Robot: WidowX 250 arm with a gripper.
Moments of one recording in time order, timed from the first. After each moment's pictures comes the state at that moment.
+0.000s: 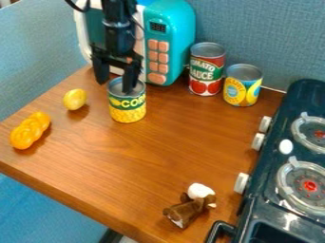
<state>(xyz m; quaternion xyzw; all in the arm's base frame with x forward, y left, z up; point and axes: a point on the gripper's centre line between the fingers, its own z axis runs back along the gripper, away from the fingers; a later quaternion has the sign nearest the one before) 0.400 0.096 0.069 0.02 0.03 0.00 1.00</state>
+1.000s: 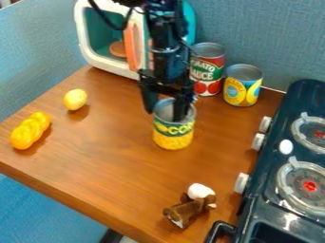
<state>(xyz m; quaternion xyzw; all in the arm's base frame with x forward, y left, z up) 0.375 -0.041 0.062 -0.05 0.00 -0.09 1.00</state>
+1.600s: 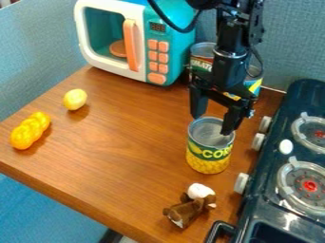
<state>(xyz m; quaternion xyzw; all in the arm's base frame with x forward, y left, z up) 0.368 -0.108 0.082 0.01 0.01 -0.15 0.99</state>
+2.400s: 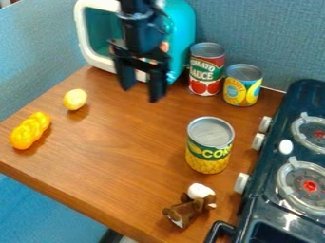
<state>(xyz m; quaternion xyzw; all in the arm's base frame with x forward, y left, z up) 0.337 0.016 0.120 -0.02 -0.03 -0.09 1.00</state>
